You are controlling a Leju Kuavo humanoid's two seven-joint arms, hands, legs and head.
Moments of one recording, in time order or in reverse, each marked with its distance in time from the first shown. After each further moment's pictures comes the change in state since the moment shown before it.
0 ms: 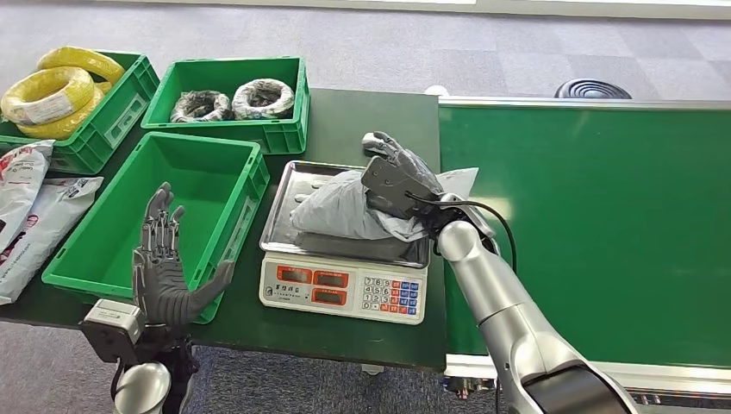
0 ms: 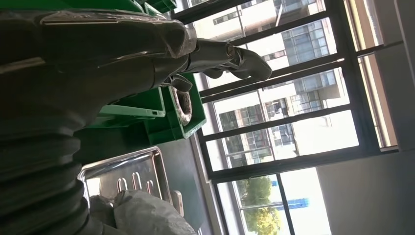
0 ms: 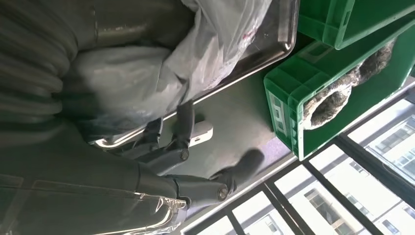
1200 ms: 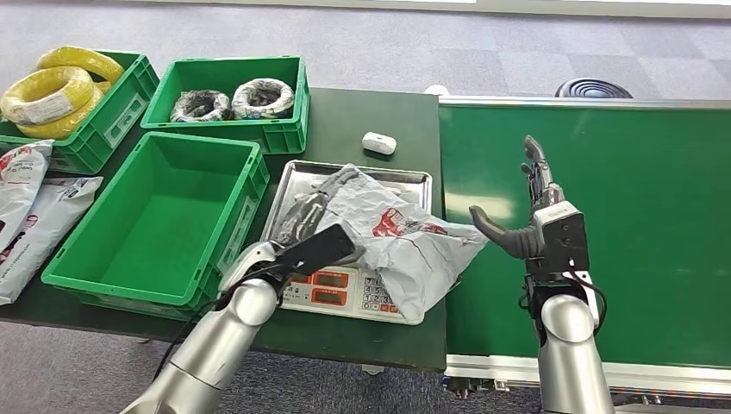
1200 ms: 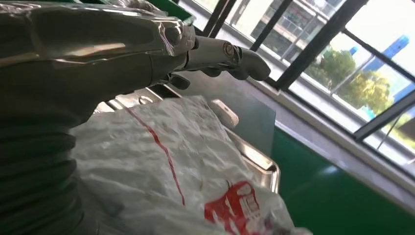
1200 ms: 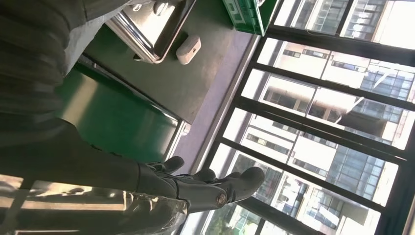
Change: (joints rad) left arm -0.511 -0.059 -0.338 0.584 -0.511 -0.131 0.361; right arm 0.466 -0.116 -0.336 -0.639 -0.323 -0.092 -0.128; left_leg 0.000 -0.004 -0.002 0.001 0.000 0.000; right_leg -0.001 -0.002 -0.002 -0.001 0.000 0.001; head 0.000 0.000
